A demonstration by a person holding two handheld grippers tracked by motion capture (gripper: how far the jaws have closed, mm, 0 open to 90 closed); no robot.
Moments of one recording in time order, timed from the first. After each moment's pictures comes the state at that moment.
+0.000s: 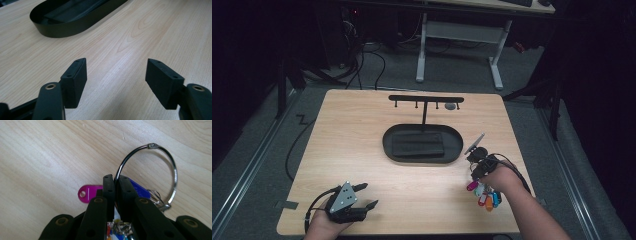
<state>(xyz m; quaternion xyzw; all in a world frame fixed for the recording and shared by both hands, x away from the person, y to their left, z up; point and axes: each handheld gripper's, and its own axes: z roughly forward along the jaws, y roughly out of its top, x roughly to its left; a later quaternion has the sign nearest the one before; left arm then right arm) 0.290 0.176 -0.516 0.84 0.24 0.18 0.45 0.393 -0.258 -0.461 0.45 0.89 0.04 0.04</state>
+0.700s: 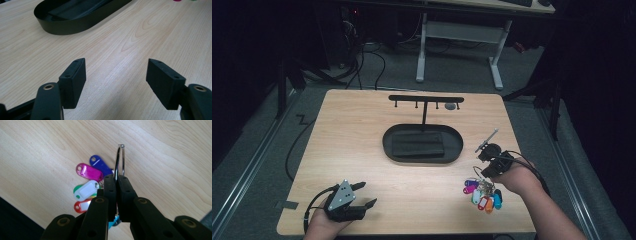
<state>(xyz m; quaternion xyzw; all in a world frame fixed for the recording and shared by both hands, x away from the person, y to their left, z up) 0.293 0.178 -0.517 0.84 0.25 0.18 0.45 0.368 -0.271 -0.405 0.43 0.90 0.05 0.06</state>
